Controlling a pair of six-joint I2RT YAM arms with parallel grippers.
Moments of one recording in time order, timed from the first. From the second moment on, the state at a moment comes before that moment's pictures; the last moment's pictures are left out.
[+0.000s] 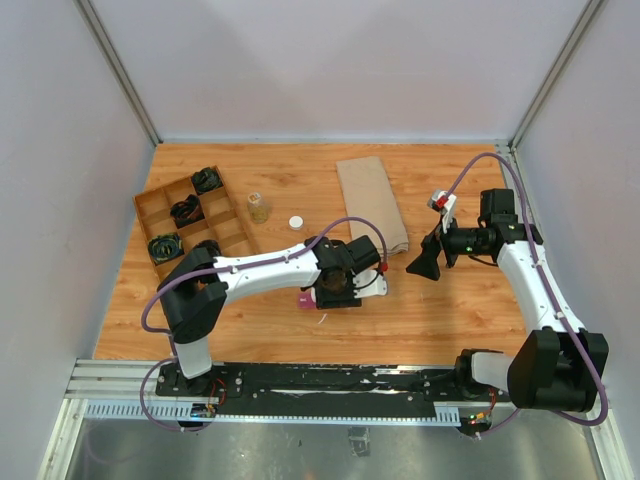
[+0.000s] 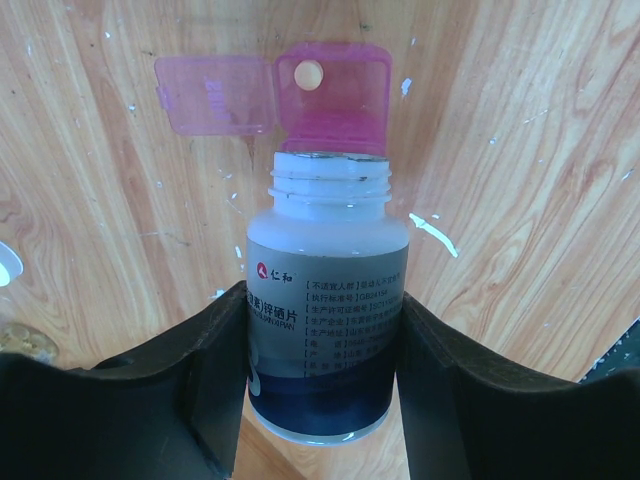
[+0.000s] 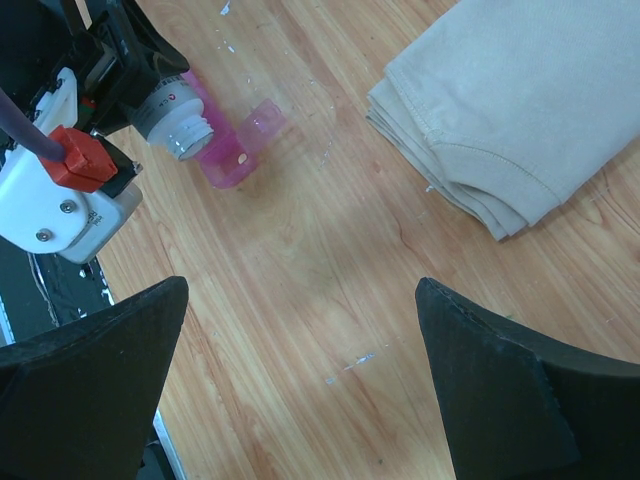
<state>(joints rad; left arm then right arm) -1.06 1.80 1.34 -0.85 -0.12 0.46 -0.05 1.22 0.95 -0.81 -0.95 -0.69</state>
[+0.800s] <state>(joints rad) -1.06 1.80 1.33 -0.84 -0.12 0.47 -0.05 1.22 0.95 -0.81 -0.95 -0.69</state>
